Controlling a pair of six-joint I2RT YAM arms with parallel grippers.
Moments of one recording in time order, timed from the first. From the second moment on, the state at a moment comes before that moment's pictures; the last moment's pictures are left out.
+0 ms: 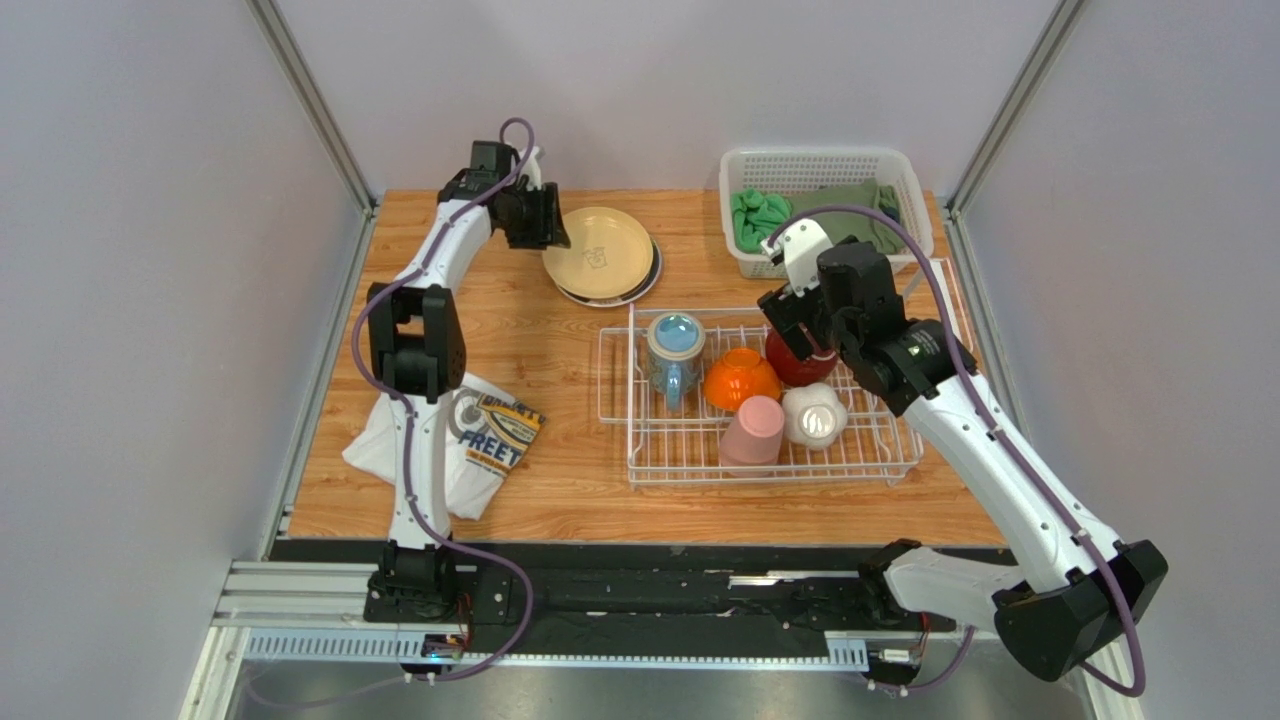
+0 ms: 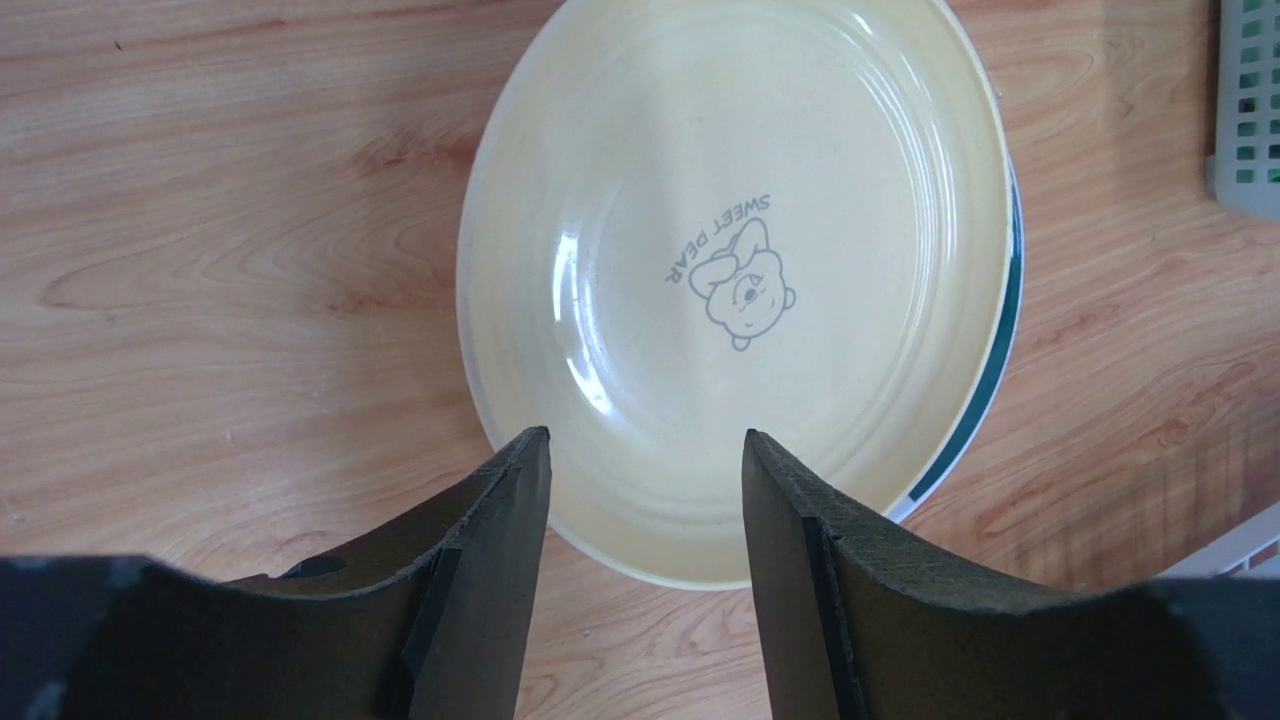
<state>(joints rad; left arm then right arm) -0.11 2.39 2.20 -0.66 0.38 -0.14 0.50 1.15 1.24 -0.68 0.34 -0.35</state>
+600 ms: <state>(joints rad) -0.12 2.39 2.17 -0.67 0.37 -0.12 0.47 1.16 1.20 -0.72 0.35 -0.35</state>
